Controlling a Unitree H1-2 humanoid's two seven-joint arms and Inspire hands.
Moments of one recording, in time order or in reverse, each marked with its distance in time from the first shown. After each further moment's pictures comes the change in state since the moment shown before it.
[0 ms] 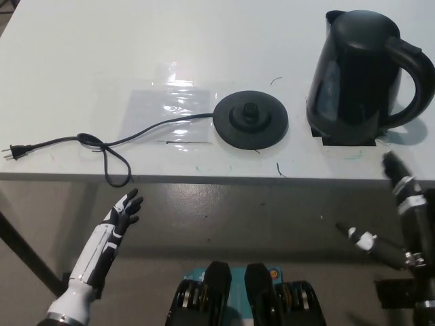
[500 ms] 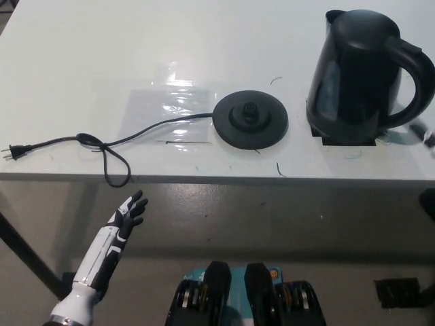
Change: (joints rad) left_arm 0.005 -0.003 -0.015 0.000 0.003 -0.014 0.000; right_arm -0.291 -0.126 -0.153 0.007 0.025 0.093 -0.022
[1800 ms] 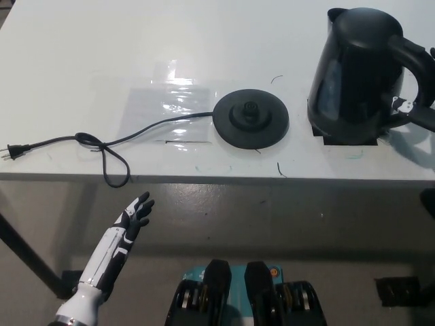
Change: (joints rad) left_arm -0.006 0.001 -0.018 0.003 0.007 -0.005 0.000; right_arm -0.298 -0.019 0.016 0.658 0.098 0.081 0.037
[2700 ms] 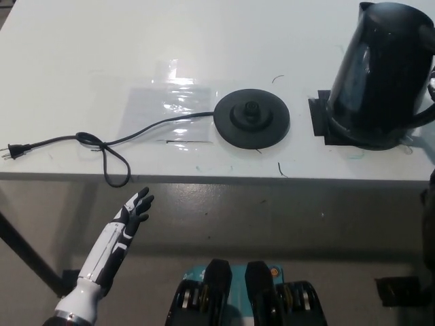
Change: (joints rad) left_arm -0.020 0.004 0.002 0.000 -0.003 0.005 0.000; right_arm -0.008 0.116 -0.145 -0.107 0.027 -0.001 -0.219
